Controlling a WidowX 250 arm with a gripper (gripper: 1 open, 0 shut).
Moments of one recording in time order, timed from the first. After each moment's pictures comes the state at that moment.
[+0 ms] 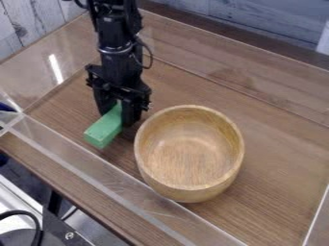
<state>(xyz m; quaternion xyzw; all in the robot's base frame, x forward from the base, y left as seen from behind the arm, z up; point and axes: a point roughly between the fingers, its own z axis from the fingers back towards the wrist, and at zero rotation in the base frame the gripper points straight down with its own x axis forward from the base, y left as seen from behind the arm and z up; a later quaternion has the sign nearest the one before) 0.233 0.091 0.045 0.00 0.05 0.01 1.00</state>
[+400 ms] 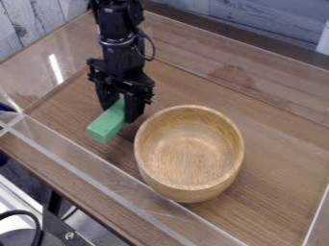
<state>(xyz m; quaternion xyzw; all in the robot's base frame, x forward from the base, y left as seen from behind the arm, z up) 0.233 0.089 0.051 -0.01 0.05 0.01 1.00</state>
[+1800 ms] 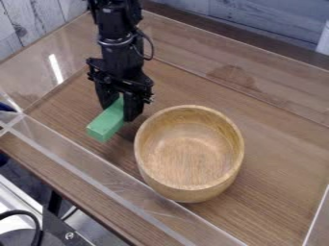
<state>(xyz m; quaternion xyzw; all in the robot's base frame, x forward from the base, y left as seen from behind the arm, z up) 0.234 0.095 0.051 0.00 0.04 0.02 1.00</state>
